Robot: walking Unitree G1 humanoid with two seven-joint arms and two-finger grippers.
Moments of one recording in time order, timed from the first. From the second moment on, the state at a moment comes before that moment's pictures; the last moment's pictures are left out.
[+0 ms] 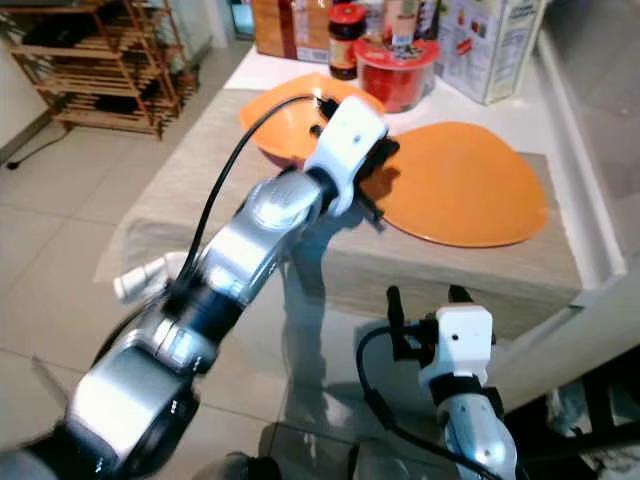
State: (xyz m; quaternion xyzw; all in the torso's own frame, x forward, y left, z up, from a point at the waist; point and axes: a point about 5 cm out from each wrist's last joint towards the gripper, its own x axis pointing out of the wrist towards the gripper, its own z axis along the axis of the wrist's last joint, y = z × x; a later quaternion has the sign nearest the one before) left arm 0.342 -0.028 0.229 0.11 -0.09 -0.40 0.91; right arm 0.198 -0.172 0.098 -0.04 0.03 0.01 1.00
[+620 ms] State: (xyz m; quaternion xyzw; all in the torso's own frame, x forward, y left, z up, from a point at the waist) left arm 0.331 0.009 0.190 0.09 -0.08 -0.34 0.93; right arm 0.228 -0.176 0.098 -0.02 0.02 -0.03 1.00
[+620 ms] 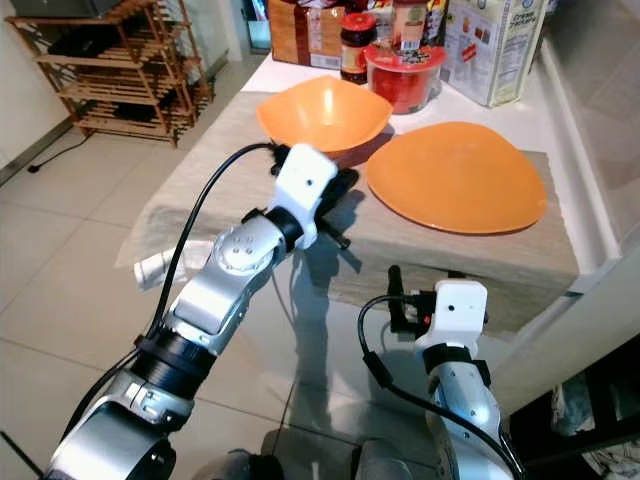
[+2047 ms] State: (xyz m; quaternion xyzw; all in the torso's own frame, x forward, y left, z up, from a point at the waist) left arm 0.326 0.057 0.163 0.06 -0.01 -0.30 0.95; right arm 0.148 -0.188 0.092 -0.05 0.07 0.00 1.00
